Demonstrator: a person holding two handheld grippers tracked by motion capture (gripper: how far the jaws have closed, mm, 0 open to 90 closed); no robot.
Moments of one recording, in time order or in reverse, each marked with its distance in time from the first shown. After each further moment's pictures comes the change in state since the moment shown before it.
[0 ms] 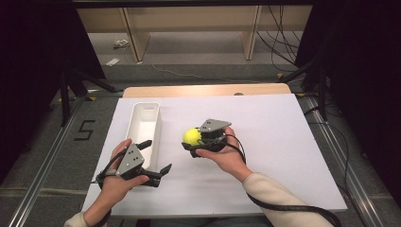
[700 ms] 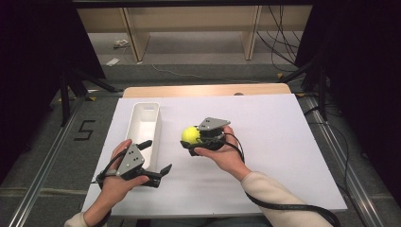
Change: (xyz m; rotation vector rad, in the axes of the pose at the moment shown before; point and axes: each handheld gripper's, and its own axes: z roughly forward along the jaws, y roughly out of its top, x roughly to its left) left arm -0.001 0.000 0.000 0.000 -0.001 0.000; right arm 0.000 0.005 0.002 -0.014 -0.003 -0.003
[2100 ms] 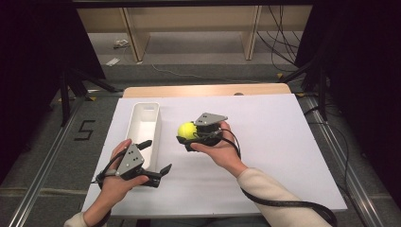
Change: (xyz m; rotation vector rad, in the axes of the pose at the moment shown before) left arm 0.000 0.000 0.000 -0.003 0.000 0.002; right arm 0.000 0.014 0.006 -0.033 0.004 0.015
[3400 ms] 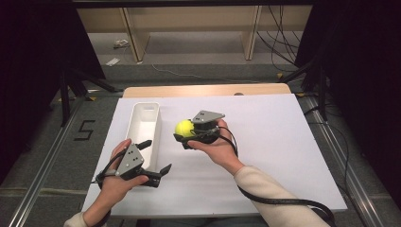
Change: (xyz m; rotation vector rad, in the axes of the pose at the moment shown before) left arm 0.000 0.000 -0.001 -0.002 0.001 0.001; right arm 0.001 0.008 0.006 -0.009 0.006 0.010
